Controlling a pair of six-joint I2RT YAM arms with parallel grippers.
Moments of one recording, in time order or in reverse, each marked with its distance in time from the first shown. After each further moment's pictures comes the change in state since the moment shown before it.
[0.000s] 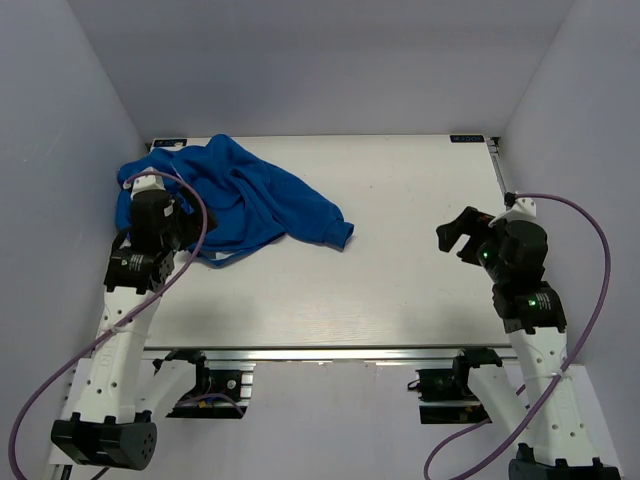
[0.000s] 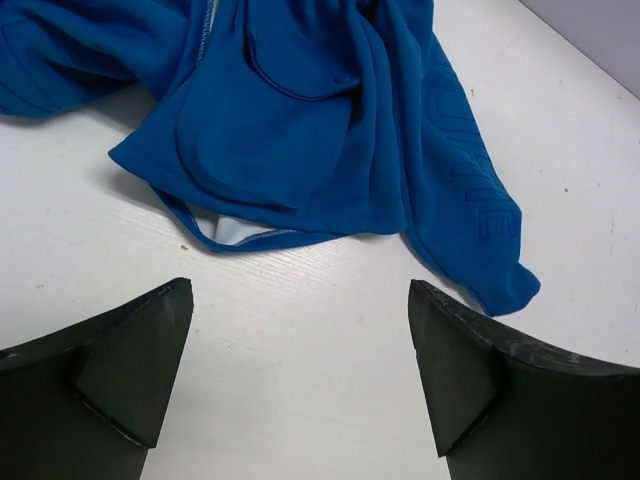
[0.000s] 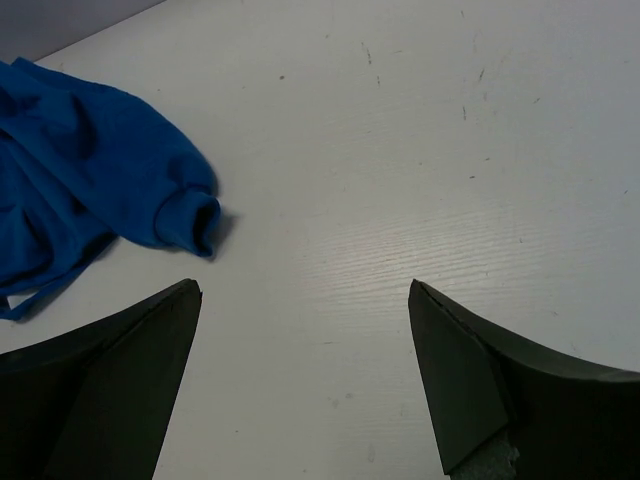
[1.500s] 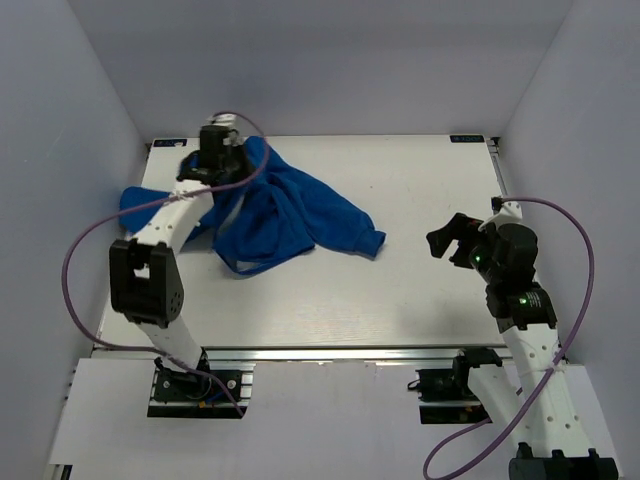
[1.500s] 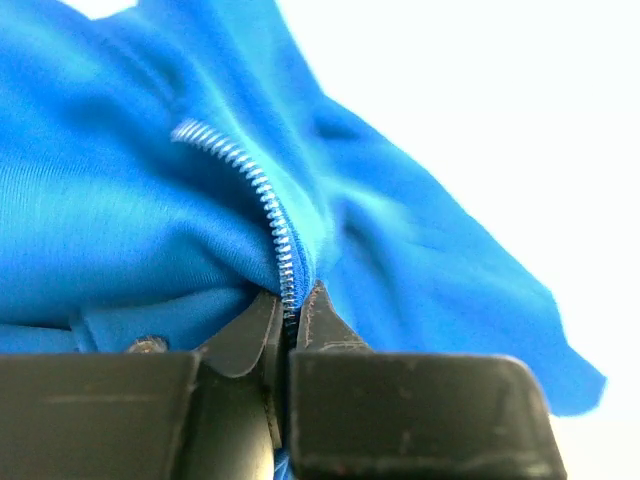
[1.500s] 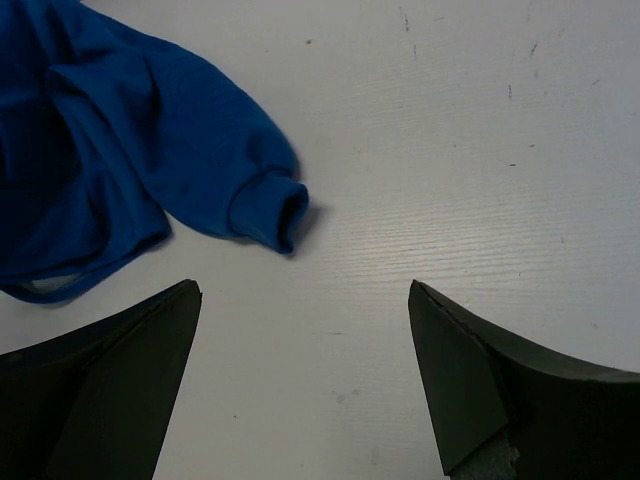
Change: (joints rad) left arm -0.041 0.861 0.365 0.446 0.219 0.217; right arm 0.000 0.008 -0.098 0.086 -0.094 -0.020
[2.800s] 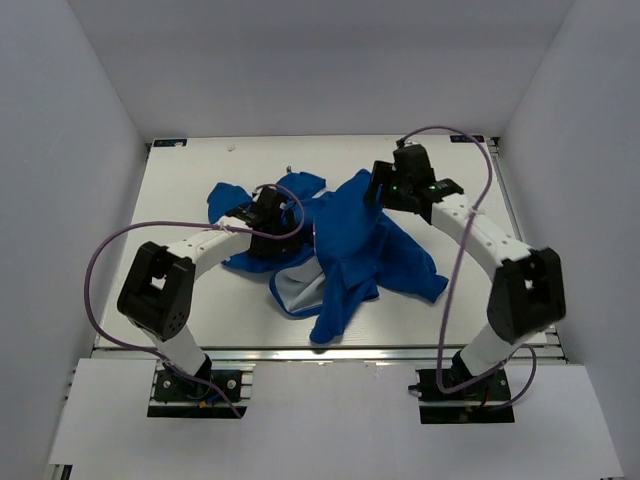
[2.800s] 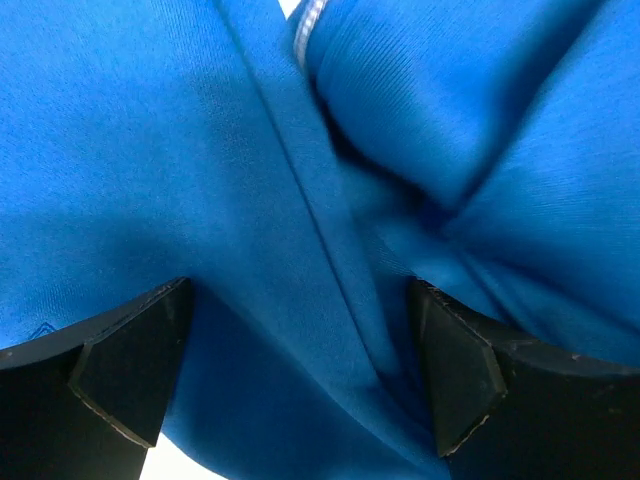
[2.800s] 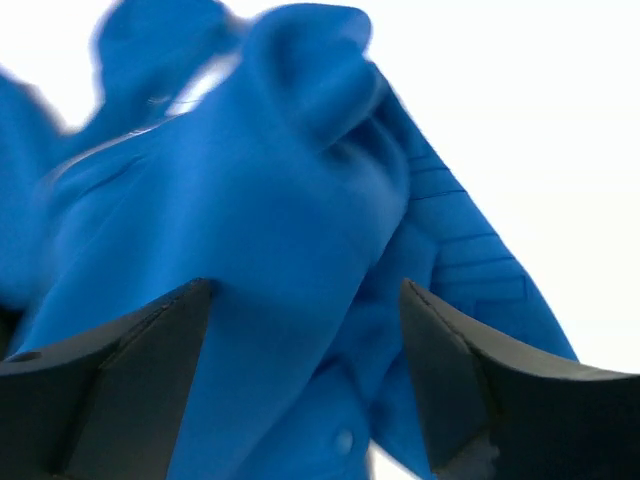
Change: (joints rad) left arm -0.373 -0.093 -0.320 -0.230 -0.241 -0.277; right arm 0.354 0.884 0.565 0.046 0.188 0.085
